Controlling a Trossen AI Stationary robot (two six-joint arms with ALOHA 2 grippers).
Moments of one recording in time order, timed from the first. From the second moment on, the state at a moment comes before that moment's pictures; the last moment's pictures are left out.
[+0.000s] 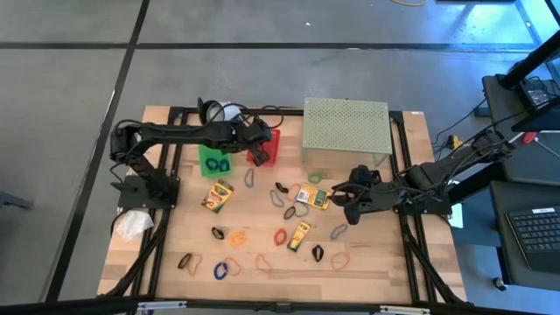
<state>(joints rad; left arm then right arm) 0.27 1.60 1.21 -0.65 -0.49 -0.16 0.47 1.03 0.83 -0.44 0.52 0.81</state>
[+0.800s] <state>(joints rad) 0.25 1.73 1.21 -0.66 -0.46 0.20 0.47 1.03 0.83 -0.42 0.54 0.82</state>
